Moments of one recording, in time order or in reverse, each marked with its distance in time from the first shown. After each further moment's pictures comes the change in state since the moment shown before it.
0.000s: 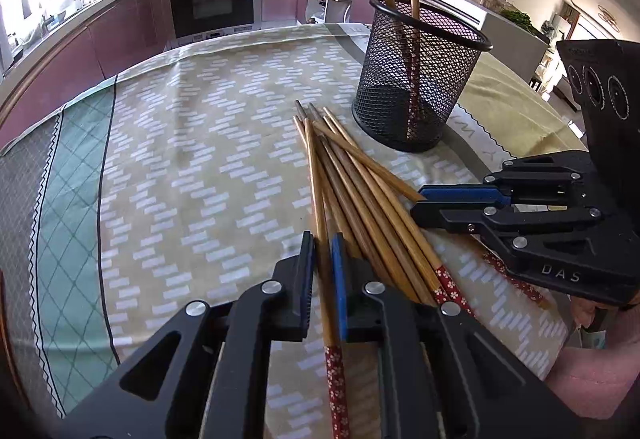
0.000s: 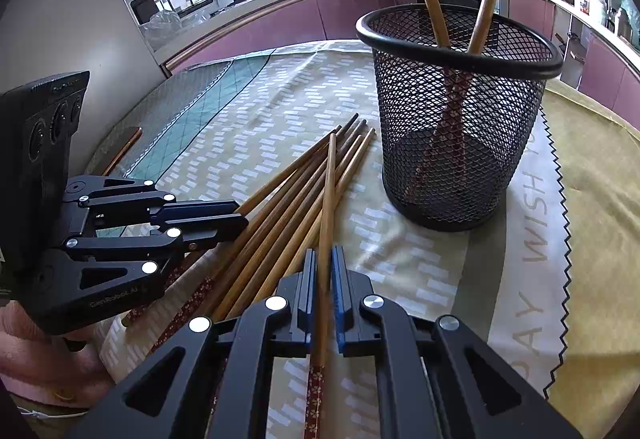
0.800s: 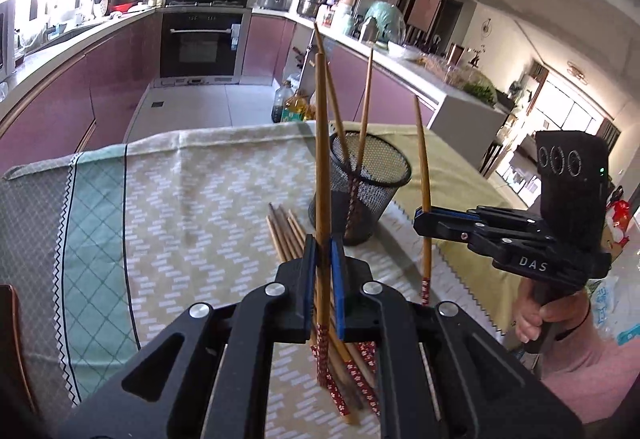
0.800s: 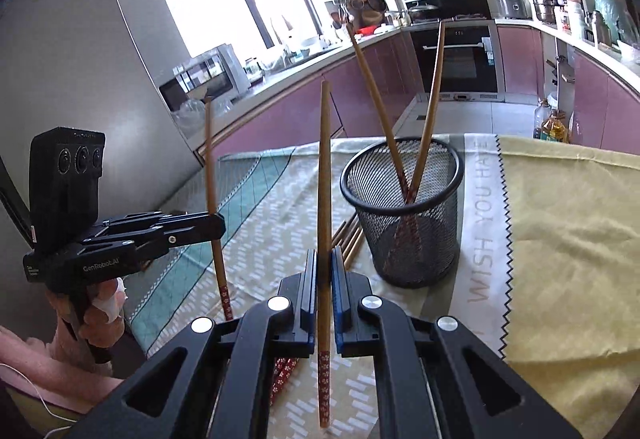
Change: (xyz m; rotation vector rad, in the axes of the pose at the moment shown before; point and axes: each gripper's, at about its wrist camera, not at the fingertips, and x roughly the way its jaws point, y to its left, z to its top) left arm -0.094 0.007 0.030 -0.069 -0.238 -0.160; right arm -0.094 -0.028 0.006 0.068 -0.282 0.107
